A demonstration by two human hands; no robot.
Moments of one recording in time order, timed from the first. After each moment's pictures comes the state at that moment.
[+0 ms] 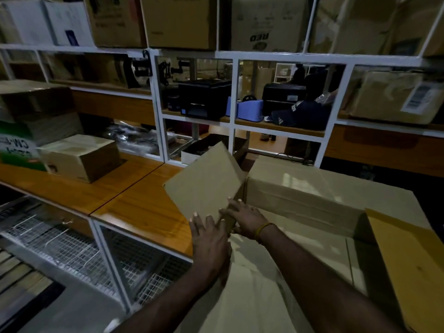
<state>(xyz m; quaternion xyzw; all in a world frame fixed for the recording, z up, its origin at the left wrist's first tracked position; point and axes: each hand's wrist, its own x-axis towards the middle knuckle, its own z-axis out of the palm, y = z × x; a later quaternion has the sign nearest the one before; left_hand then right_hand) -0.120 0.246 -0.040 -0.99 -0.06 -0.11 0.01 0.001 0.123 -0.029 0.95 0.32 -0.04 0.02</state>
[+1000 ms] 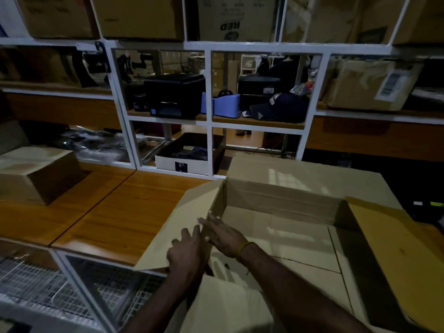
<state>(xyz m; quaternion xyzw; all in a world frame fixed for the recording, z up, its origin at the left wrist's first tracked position) -0.075 0.300 -0.051 -1.00 -0.06 -0.02 -0.02 0.007 0.167 -0.077 0.94 0.27 -0.06 -0.22</state>
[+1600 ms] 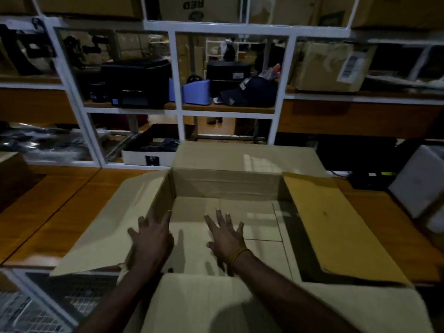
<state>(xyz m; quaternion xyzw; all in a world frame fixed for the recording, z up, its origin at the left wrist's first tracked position) -0.035 0.355 -0.078 -1.00 -0.01 -0.09 -0.01 -0.039 0.151 -0.091 0.99 0.07 -0.06 -0.08</state>
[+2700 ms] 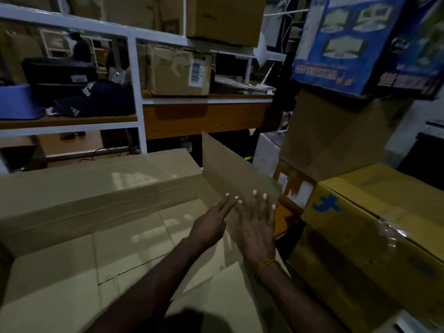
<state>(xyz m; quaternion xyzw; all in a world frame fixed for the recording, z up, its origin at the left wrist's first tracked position) -0.052 -0.043 -0.046 -0.78 0.57 -0.02 -0.27 -0.186 -0.124 -0.037 0.91 -0.33 0.17 0.17</state>
